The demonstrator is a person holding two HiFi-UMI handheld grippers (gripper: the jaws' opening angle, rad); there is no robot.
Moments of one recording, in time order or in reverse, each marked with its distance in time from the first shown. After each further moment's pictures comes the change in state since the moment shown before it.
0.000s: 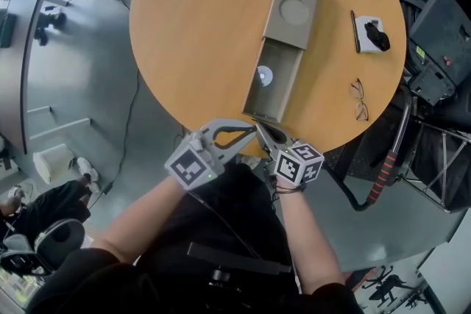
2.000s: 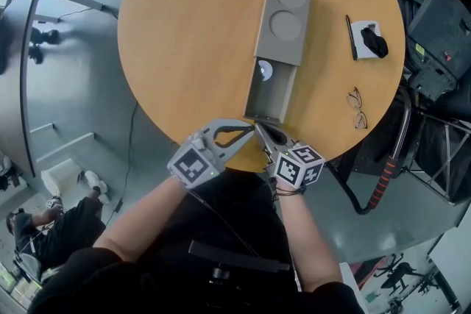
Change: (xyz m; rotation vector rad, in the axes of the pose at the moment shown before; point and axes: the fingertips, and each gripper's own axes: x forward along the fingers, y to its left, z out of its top) left arm 0.041 0.071 -0.011 -0.041 0.080 -0.050; right arm 0.029 -0.029 0.062 0.048 -0.041 -0.044
